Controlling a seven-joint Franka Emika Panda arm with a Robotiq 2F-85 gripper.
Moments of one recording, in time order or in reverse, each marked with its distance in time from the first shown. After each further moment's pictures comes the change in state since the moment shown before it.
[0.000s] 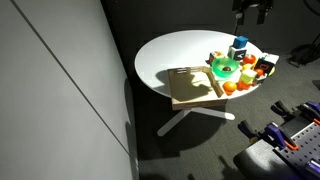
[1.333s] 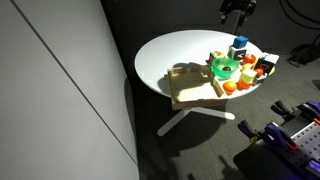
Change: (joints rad) arm -0.070 0.157 -0.039 0.050 0.093 0.413 -0.069
